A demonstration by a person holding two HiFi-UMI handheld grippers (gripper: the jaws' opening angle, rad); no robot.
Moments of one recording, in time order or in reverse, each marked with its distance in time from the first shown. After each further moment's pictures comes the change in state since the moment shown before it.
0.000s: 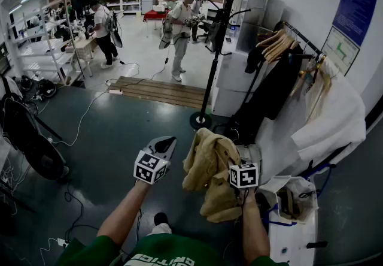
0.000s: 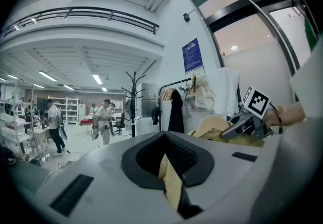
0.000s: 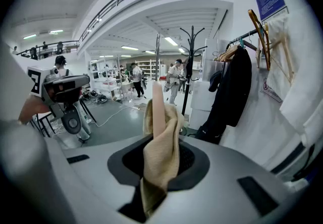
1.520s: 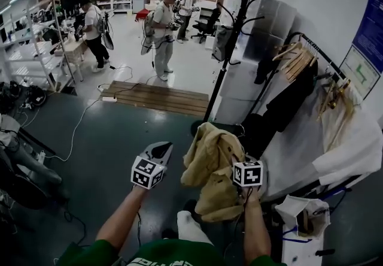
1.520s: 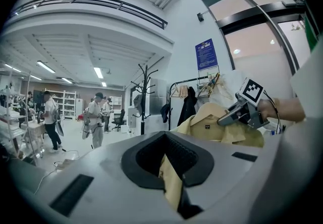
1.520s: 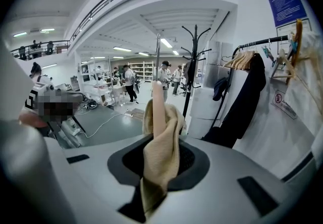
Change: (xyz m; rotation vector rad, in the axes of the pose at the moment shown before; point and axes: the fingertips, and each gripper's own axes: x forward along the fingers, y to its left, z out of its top) left arm 0.050 0.190 -0.019 -0.042 0.020 -0.044; right arm 0.122 0.038 0.143 0.040 -0.025 -0.083
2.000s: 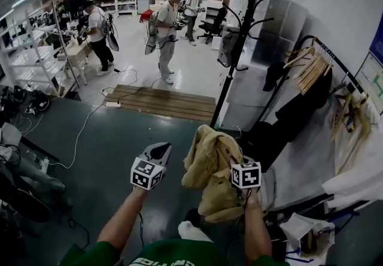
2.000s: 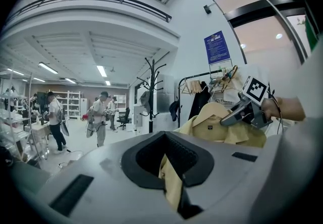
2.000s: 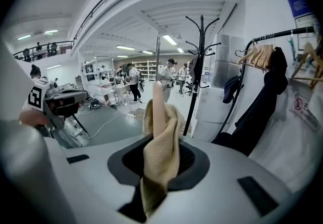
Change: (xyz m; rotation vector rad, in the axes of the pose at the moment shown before) left arm 0.083 0.077 -0.001 0.003 0.033 0.057; right arm 0.102 -0.020 0.050 -0.022 0.018 0.065
